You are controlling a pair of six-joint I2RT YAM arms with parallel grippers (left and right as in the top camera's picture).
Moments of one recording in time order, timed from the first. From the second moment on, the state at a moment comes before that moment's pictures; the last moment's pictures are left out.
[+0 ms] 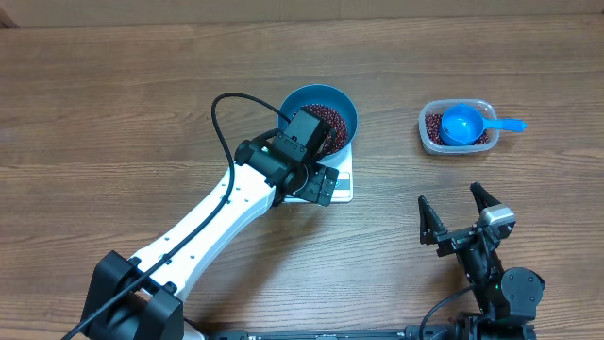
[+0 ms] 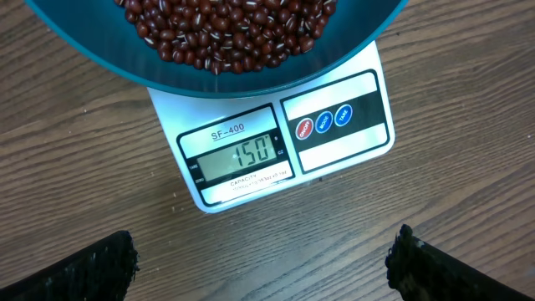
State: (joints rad) left arm -0.63 1.63 1.27 -0.85 -0.03 -0.30; right arm -0.11 0.01 0.02 -0.01 -0.38 0.08
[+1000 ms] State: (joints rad) left arm -0.57 1.22 1.19 -0.62 -0.13 -0.28; right arm -0.11 0.01 0.02 -0.01 -0.38 0.08
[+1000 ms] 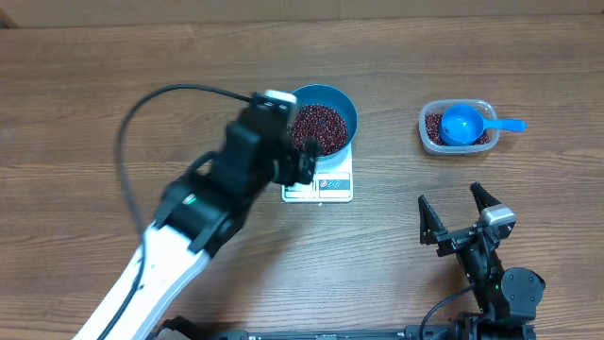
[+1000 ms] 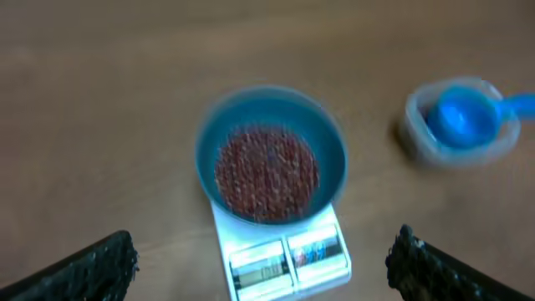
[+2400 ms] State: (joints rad) left arm -0.23 0.34 0.01 0.02 -0.06 -0.33; right arm -0.11 0.01 0.02 -0.01 -0.38 0.08
